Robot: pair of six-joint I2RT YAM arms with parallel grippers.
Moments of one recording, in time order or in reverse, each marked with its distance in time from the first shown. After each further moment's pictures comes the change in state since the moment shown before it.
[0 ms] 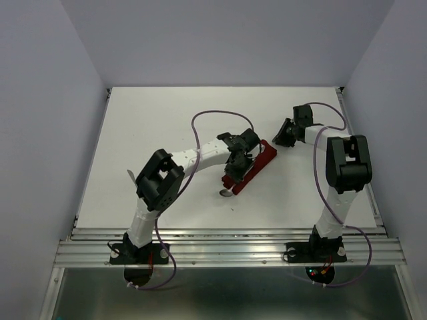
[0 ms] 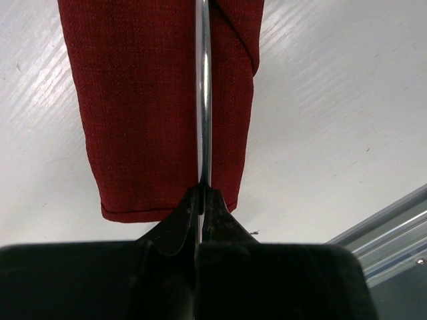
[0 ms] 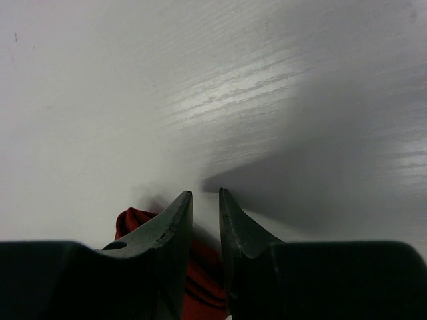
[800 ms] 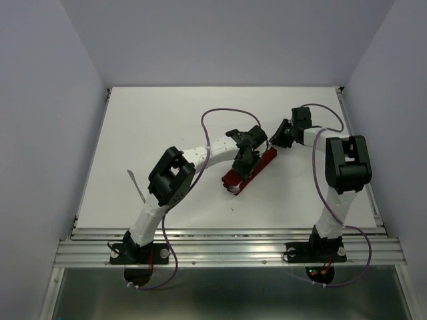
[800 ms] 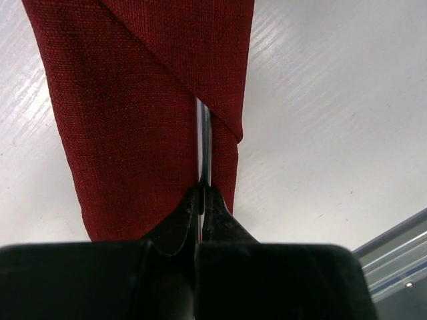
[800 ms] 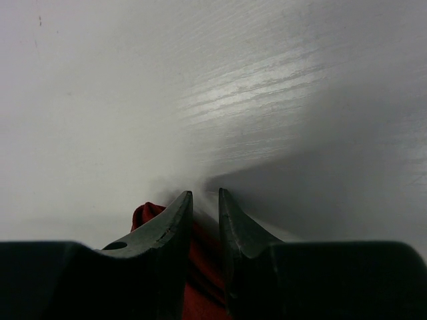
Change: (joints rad) left arm -0.004 0.151 0.194 -0.032 0.020 0.008; right arm 0.014 -0.001 -0.033 0.061 -0.027 0.018
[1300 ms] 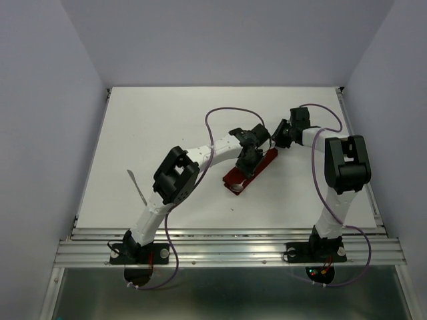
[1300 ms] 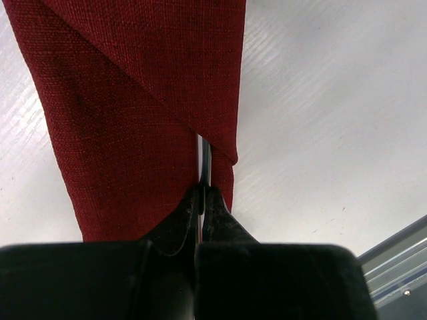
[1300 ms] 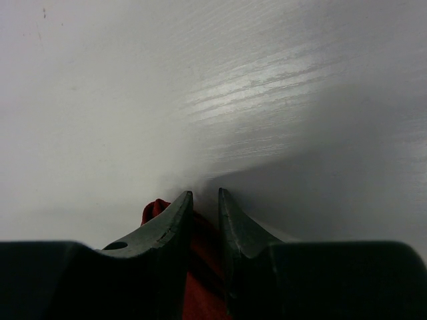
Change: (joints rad) left arm 0.000 0.058 0.080 -0.005 0.021 0.019; right arm 0.014 0.000 -0.003 0.007 0.000 0.009
